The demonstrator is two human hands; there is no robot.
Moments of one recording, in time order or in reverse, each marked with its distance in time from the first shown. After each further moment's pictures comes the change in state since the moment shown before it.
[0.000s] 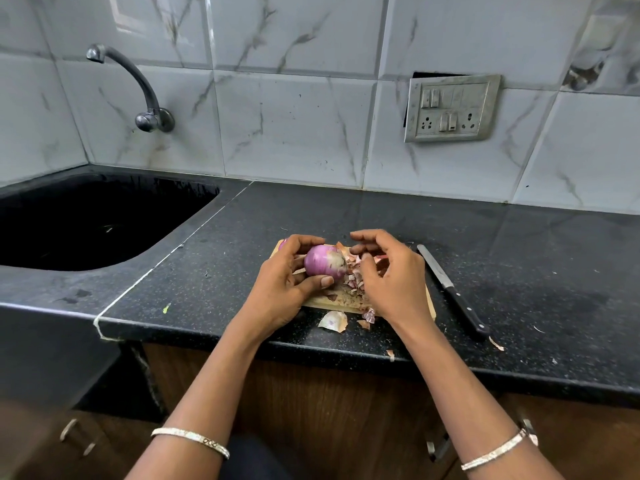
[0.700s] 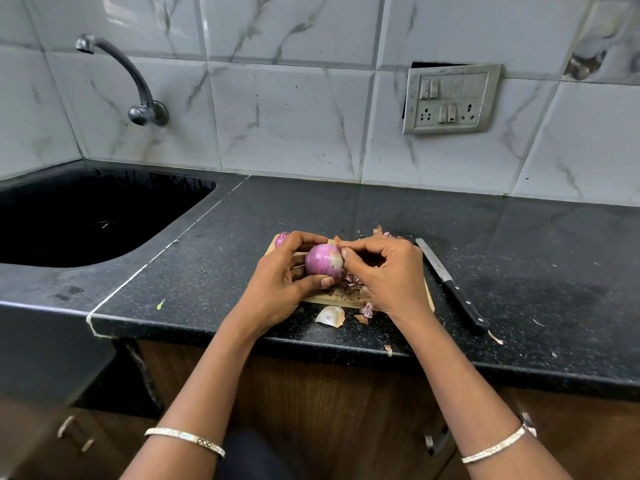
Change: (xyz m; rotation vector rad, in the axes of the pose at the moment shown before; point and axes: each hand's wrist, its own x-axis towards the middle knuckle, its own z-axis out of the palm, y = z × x) left_hand -0.002 0.004 0.000 0.016 -0.045 -0.026; right_hand 0.002 0.009 0.003 0.146 -0.019 -0.032
